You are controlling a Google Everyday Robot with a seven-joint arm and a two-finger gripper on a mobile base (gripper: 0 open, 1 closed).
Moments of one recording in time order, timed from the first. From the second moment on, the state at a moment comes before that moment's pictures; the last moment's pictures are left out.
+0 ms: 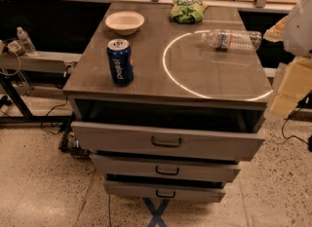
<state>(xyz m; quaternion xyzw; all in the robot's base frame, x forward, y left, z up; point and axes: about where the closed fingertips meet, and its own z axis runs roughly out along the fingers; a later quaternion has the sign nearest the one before) 0.439 -0.216 0.977 -0.60 0.78 -0.03 0.16</state>
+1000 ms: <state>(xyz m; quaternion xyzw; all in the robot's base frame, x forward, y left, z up) 0.570 -0.136 0.981 -0.61 0.75 -0.02 0.26</state>
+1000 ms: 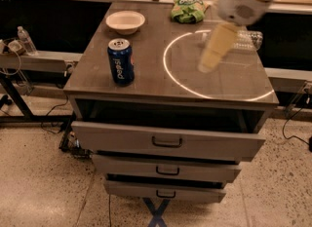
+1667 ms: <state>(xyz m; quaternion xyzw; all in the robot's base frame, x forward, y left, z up) 0.648 -0.071 1.001 -0.59 0.73 -0.02 0.34</state>
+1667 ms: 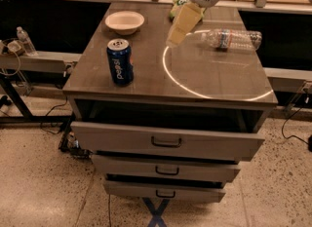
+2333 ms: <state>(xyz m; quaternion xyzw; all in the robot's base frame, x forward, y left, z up) 0.737 -0.024 0.978 -0.55 0.73 0.03 0.41</state>
